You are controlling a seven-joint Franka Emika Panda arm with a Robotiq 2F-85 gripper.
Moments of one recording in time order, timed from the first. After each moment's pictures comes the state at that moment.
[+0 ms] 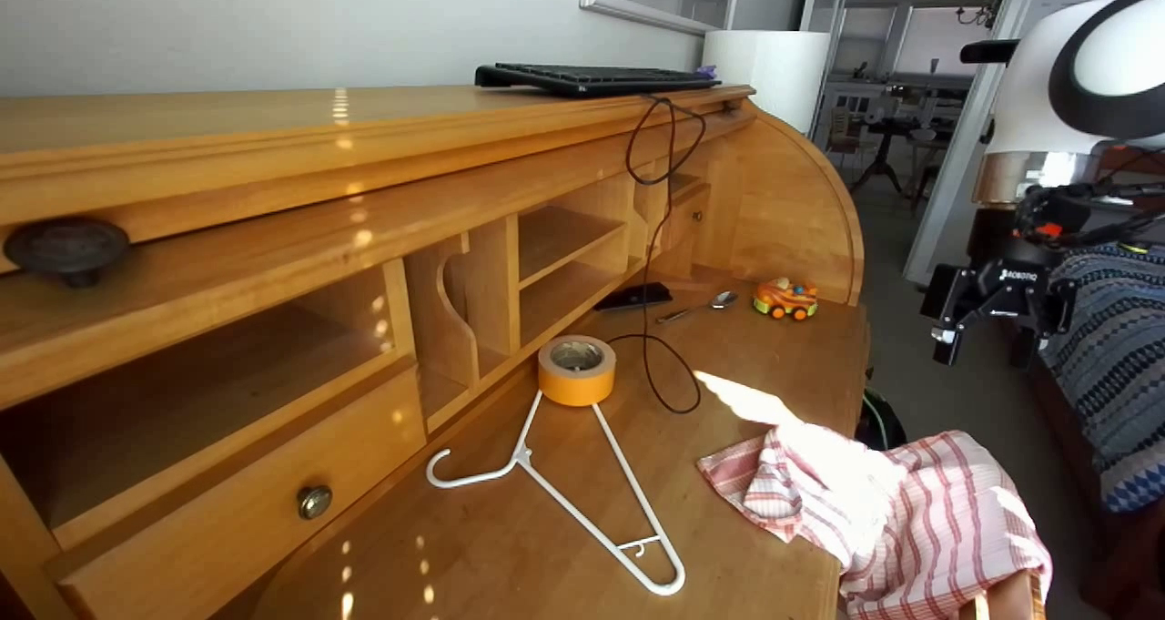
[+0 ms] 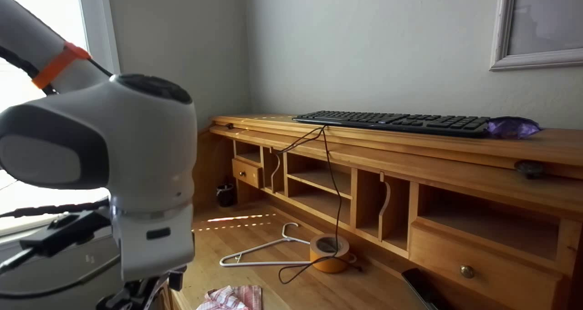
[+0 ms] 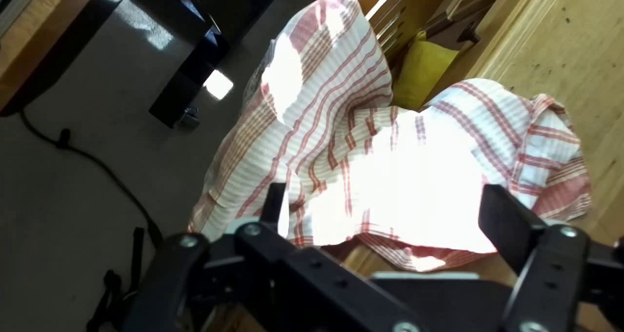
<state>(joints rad) -0.23 -0.18 -0.20 -2.63 0.21 2.27 0.29</state>
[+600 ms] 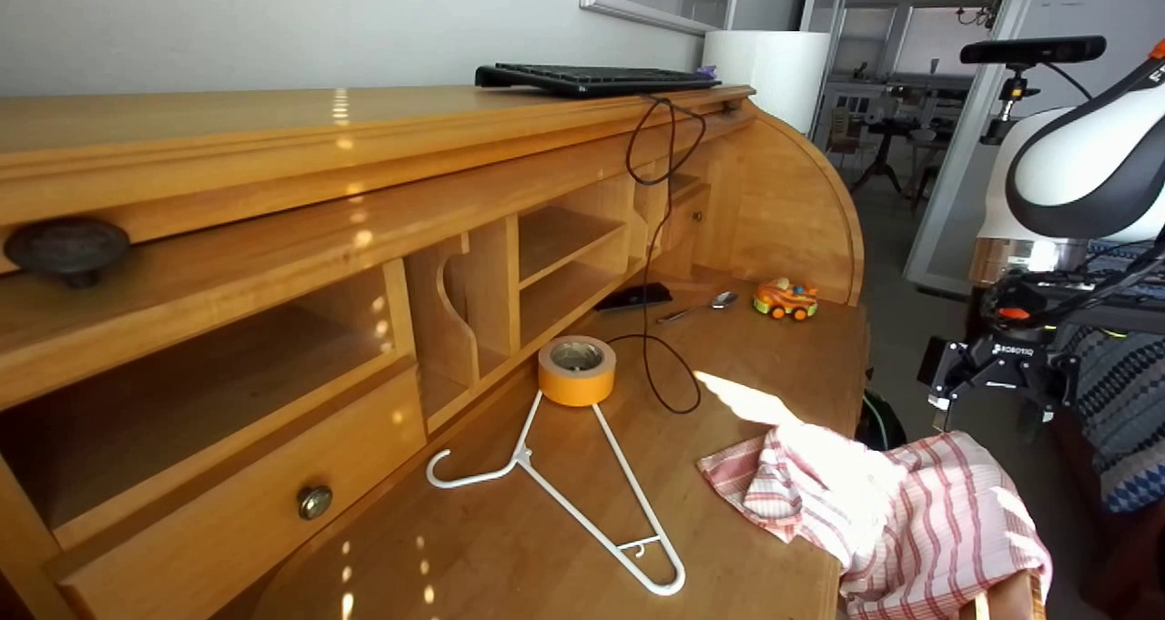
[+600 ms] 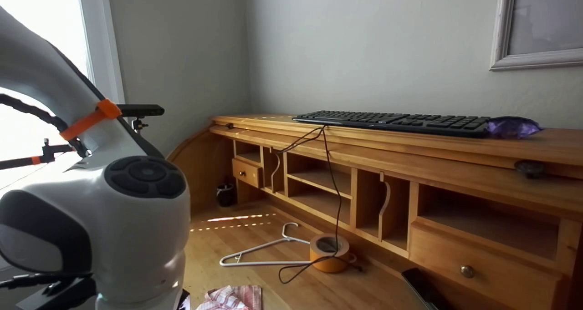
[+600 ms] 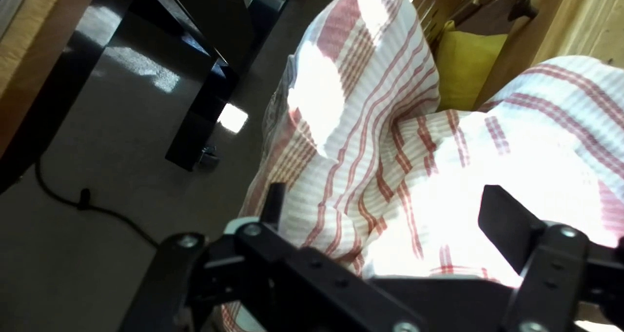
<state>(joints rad) -0.23 0.01 -0.22 -2.68 0.33 2.44 0.28</state>
